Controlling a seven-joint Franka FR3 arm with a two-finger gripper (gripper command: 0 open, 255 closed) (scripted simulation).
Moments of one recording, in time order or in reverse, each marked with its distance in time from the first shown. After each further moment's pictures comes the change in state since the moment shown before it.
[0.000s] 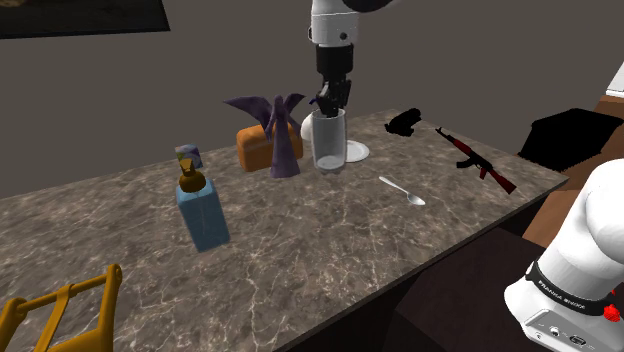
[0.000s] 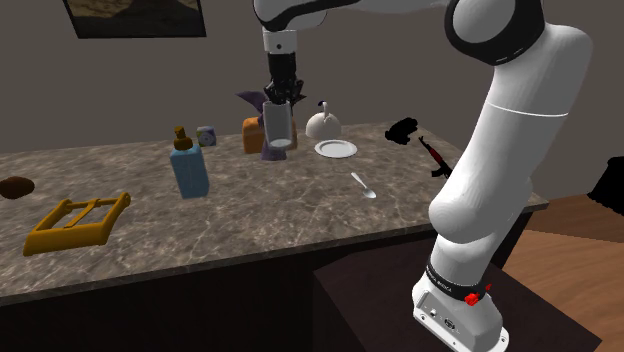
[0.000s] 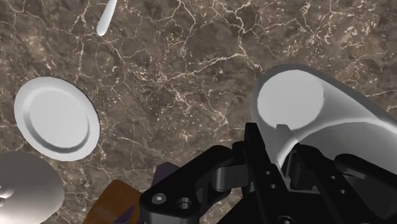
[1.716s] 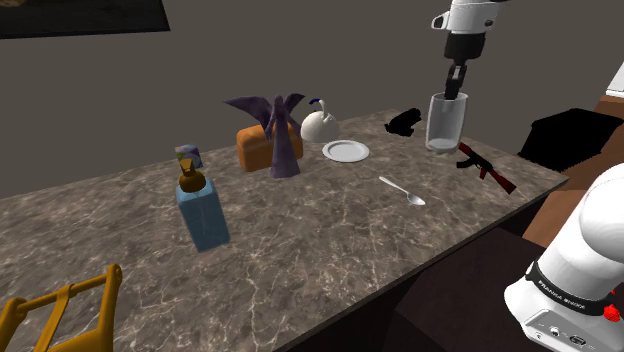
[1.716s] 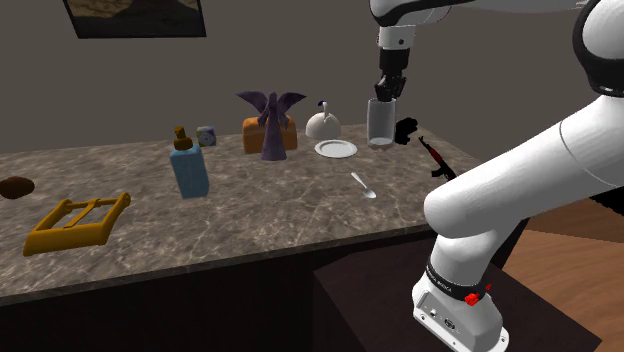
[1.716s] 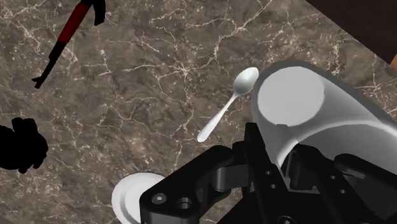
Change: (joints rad) arm -0.171 -0.585 -0.340 -0.531 -0.049 -0.040 -0.495
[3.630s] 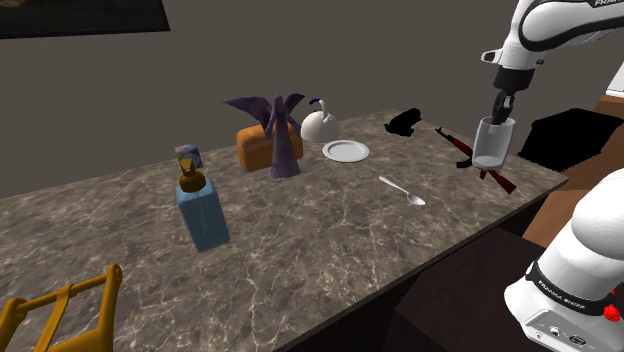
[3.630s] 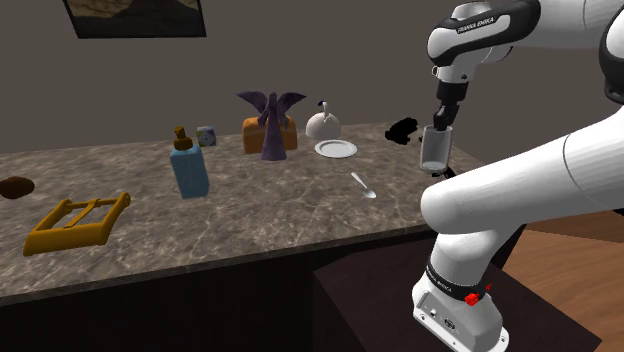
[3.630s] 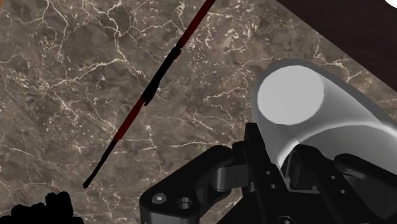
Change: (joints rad) arm -0.136 -0.126 -0.301 -0.255 -0.215 0.162 -0.298
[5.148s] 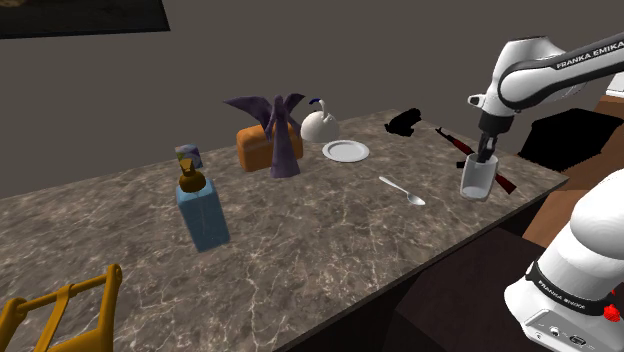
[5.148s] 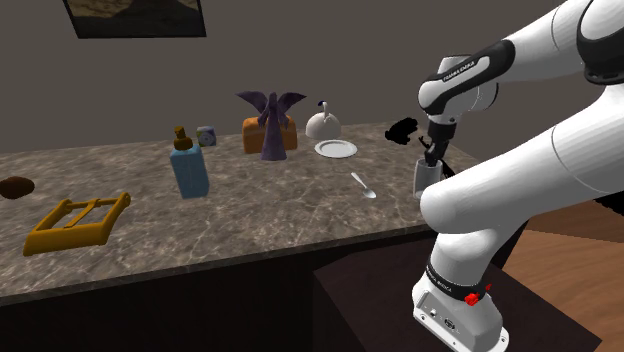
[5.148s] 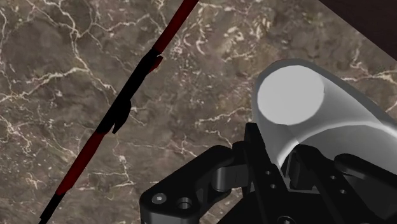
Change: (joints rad) arm -0.017 0.101 -0.079 -0.233 -0.065 0.333 0.017
